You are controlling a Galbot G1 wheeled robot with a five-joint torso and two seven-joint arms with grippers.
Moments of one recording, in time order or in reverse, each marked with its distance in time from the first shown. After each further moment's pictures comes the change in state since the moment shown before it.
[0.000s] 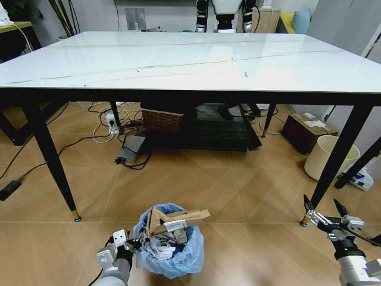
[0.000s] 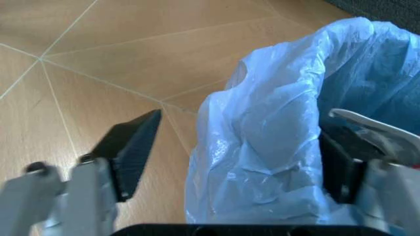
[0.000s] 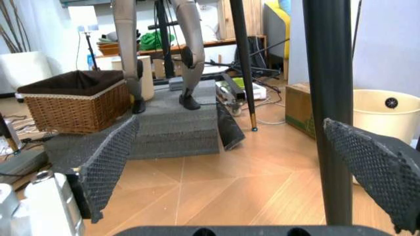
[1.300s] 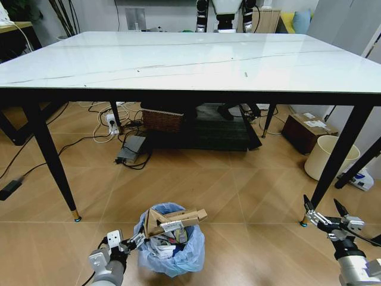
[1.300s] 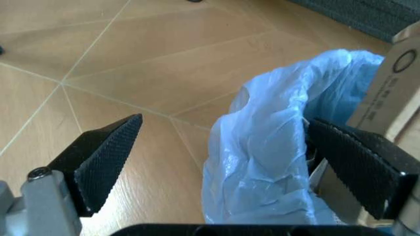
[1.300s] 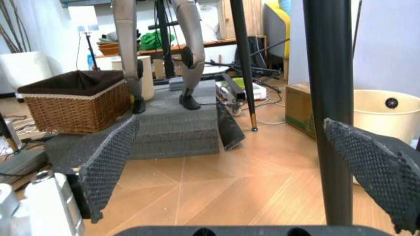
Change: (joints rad) left arm 0.060 0.039 -0.031 -0.081 0.020 -0.010 0.005; right arm 0.000 0.000 0.000 0.000 0.000 0.000 0.000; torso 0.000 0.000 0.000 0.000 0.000
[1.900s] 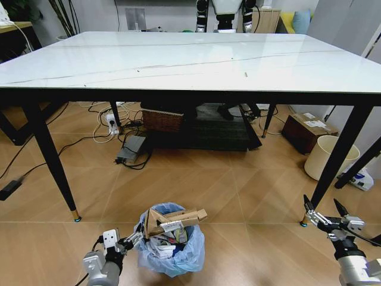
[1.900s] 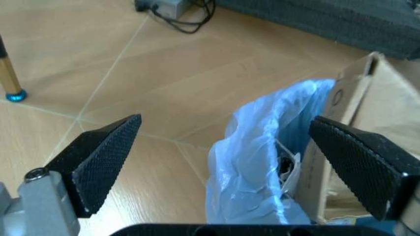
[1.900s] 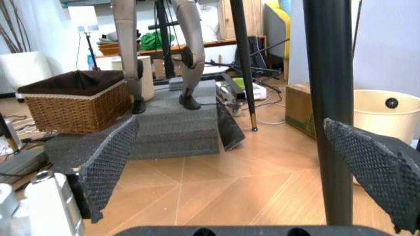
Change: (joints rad) left arm 0.082 0.017 -0.025 -0.100 0.092 -0.034 0.019; right arm 0.000 0.000 0.000 0.000 0.000 0.000 0.000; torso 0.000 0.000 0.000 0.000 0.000
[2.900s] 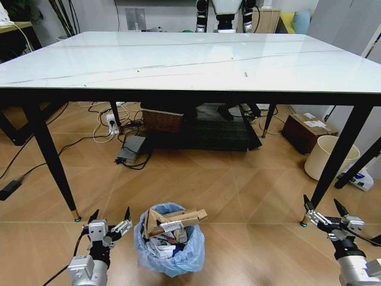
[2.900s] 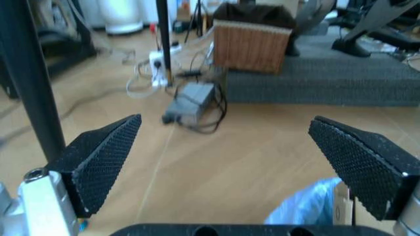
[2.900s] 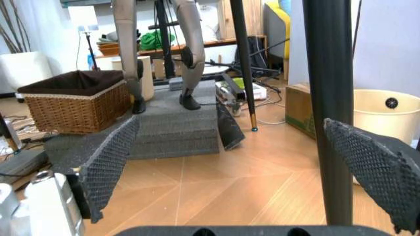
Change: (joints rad) left arm 0.055 -0.030 -0.070 -0.066 0.351 -0.226 0.065; right arm 0.000 0.000 0.000 0.000 0.000 0.000 0.000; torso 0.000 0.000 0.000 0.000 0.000
